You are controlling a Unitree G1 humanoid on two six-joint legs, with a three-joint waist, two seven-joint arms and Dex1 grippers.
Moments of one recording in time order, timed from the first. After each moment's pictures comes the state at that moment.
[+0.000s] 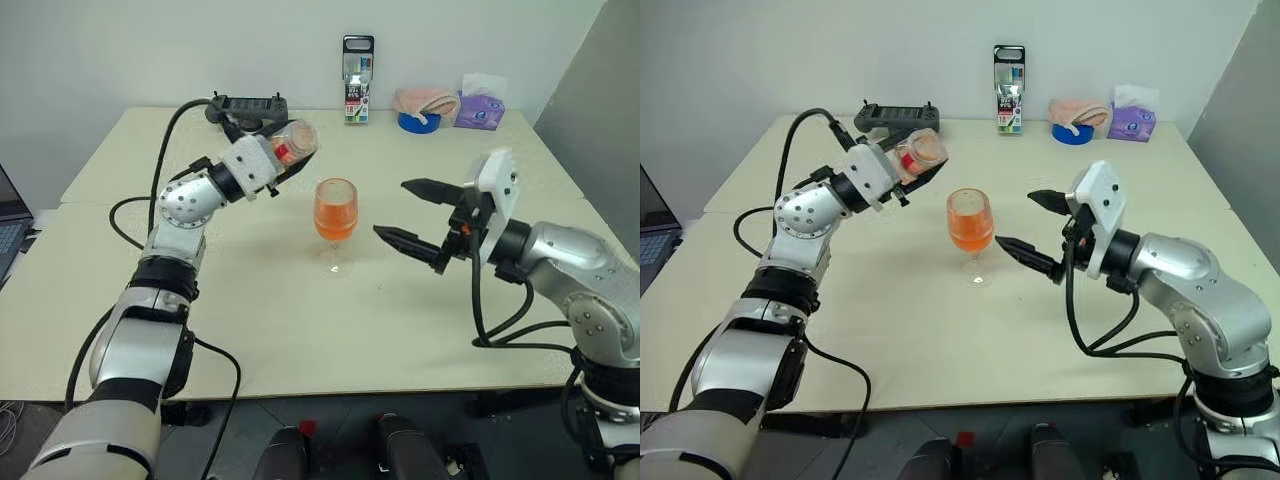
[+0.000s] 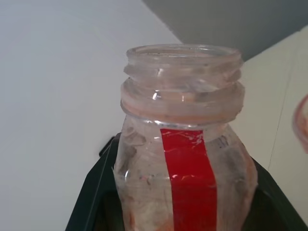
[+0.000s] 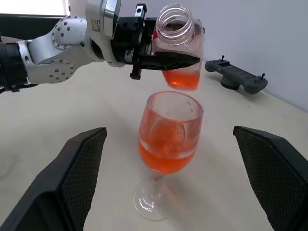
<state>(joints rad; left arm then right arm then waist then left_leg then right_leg) -0.95 0.54 -0.07 0.74 -0.12 -0.57 -0.68 -0.60 -0.63 -0.04 -0.51 0.65 0.79 0.62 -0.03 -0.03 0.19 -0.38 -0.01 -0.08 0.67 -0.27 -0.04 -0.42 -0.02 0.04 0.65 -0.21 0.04</state>
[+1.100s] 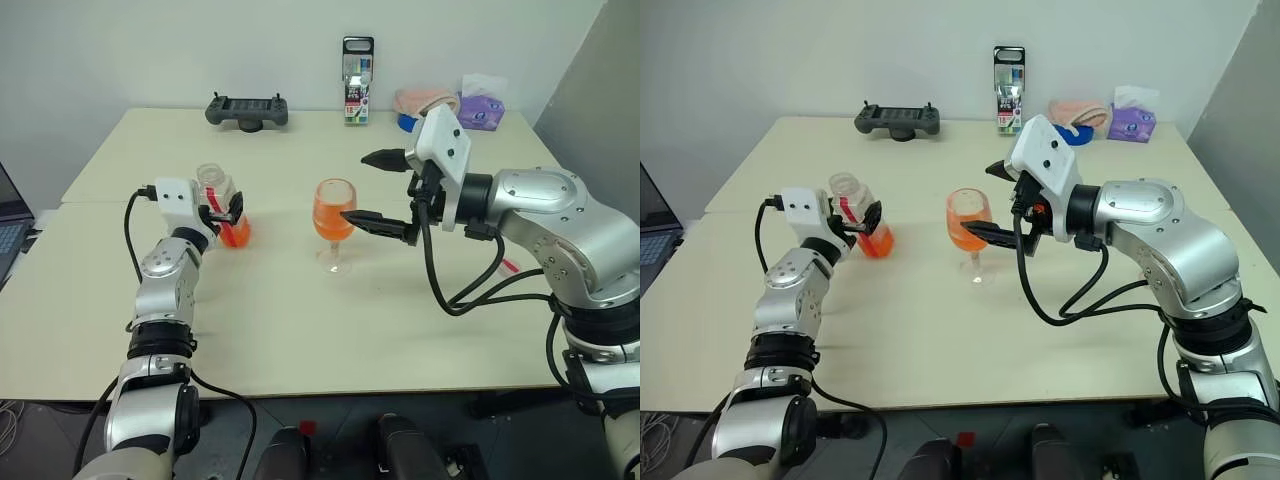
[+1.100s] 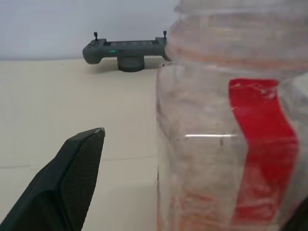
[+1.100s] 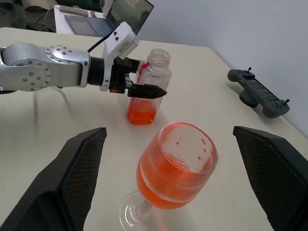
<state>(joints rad) -0.64 0.42 0.23 0.55 -0.24 0.07 -0.31 -0.88 -0.62 0.18 -0.39 0.49 0.82 0.74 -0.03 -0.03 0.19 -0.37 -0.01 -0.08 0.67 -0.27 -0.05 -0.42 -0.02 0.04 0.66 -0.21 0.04</state>
